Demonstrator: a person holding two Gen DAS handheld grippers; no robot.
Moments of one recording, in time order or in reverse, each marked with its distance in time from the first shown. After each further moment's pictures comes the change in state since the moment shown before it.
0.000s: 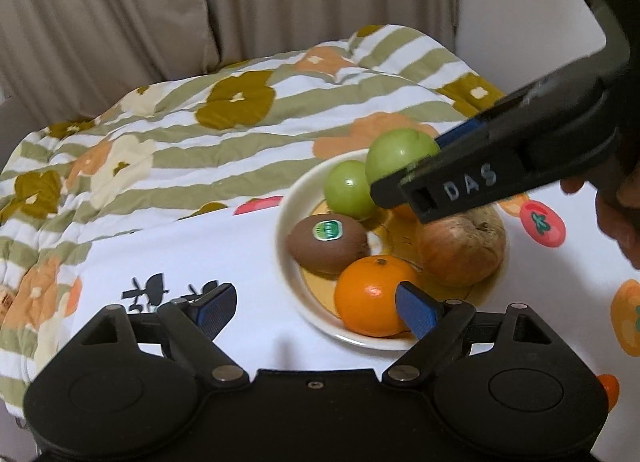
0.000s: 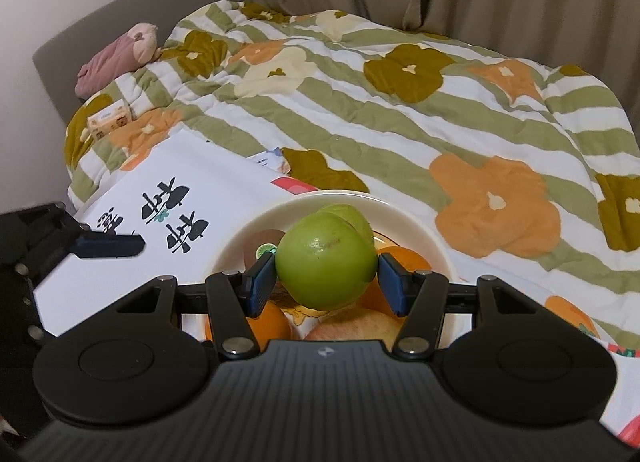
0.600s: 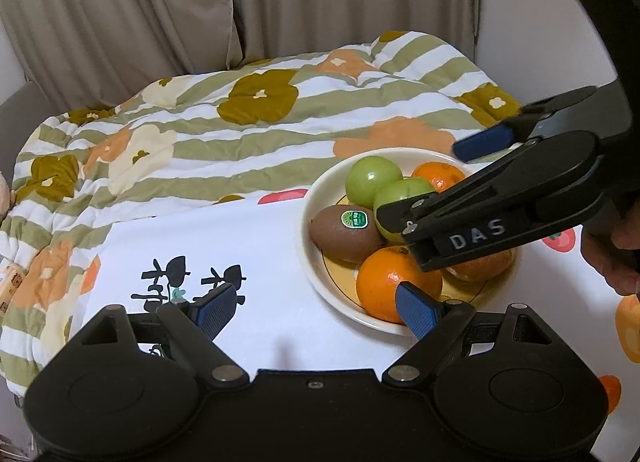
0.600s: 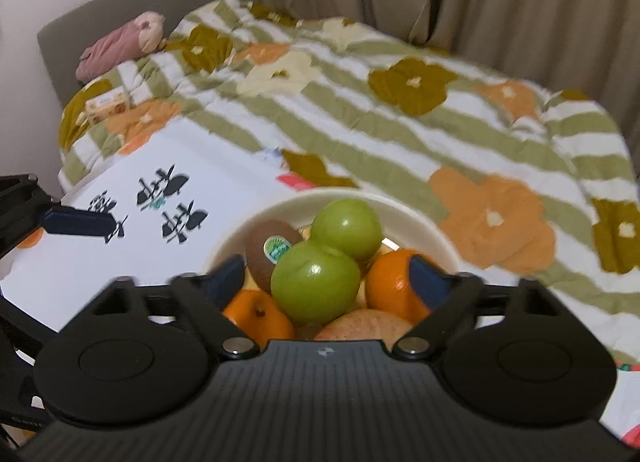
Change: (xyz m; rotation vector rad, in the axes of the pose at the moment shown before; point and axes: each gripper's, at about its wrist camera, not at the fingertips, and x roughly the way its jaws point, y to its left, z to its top) left arm -0.012 0.009 -0.009 -0.053 -0.010 0.033; right arm 0.003 0.019 -0.013 -0.064 -0.054 -0.048
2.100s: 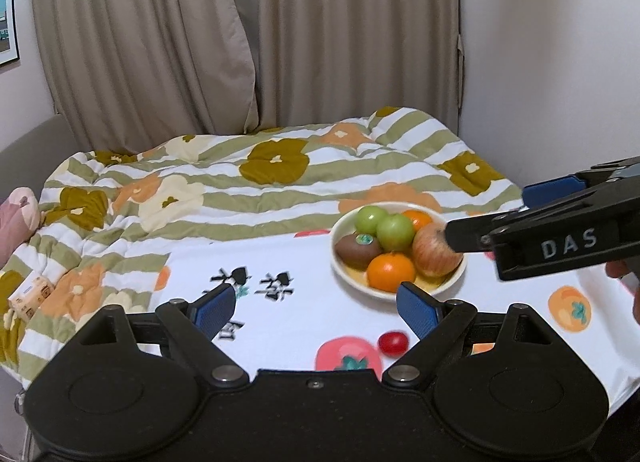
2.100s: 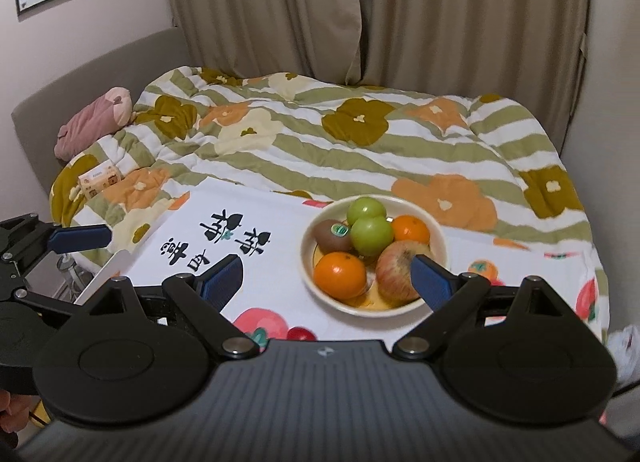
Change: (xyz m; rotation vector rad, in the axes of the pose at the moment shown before) left arm -0.145 0.051 -0.061 -0.036 -0.212 -0.033; right arm -0.178 0.115 -0.029 0.222 -0.113 -0.172
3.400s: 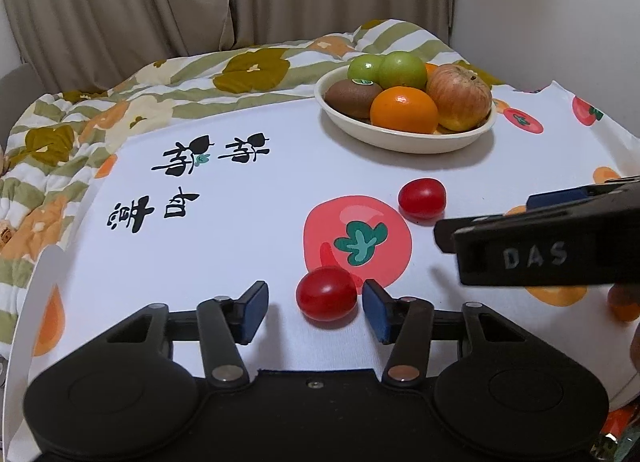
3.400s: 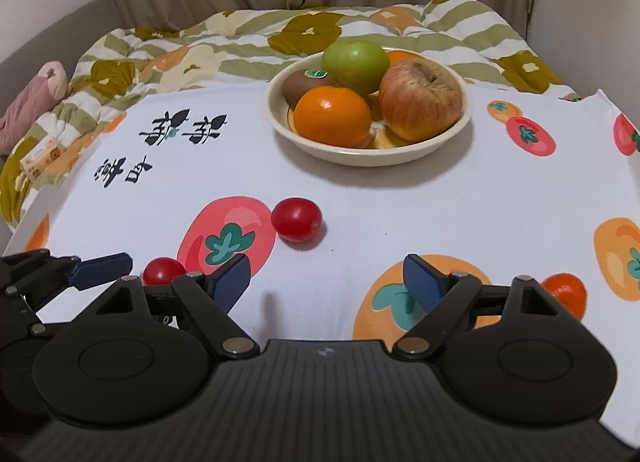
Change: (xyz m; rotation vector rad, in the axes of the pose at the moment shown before) left arm 0.100 -0.002 -0.108 0.043 0.185 -0.052; right arm 0.112 0.022 -0.120 0.171 0.149 -0.125
